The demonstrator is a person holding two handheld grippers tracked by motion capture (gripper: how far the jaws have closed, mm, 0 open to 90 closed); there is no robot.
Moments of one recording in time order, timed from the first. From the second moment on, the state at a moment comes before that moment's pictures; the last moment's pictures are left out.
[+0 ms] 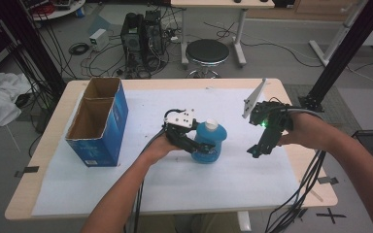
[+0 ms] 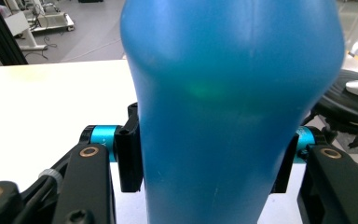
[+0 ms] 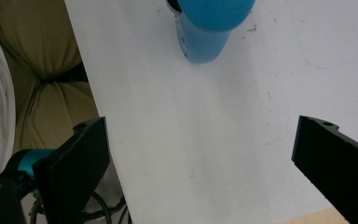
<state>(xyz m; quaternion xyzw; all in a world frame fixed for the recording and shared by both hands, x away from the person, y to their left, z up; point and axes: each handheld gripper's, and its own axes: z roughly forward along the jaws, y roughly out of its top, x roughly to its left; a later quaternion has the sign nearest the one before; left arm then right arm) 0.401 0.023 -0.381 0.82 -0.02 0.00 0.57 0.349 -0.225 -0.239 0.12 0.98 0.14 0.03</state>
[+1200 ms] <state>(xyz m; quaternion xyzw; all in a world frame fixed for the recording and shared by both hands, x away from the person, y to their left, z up) 0.401 0.040 -0.381 0.84 0.04 -0.02 0.55 0.345 -0.230 -0.237 0.13 0.98 0.14 0.04</state>
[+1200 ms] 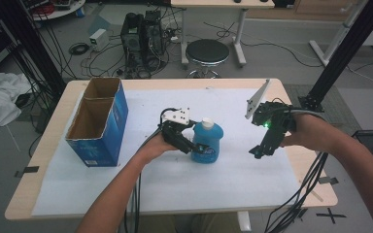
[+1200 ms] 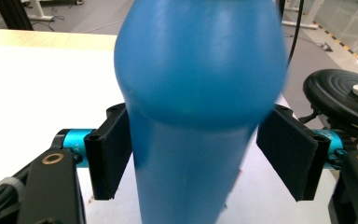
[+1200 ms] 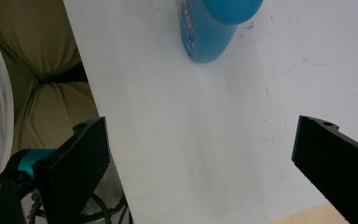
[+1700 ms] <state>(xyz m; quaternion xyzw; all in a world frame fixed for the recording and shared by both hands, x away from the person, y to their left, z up) 0.387 0.073 -0.365 0.83 0.08 0.01 0.55 0.343 -0.230 -0.237 0.12 0.98 0.15 0.04</state>
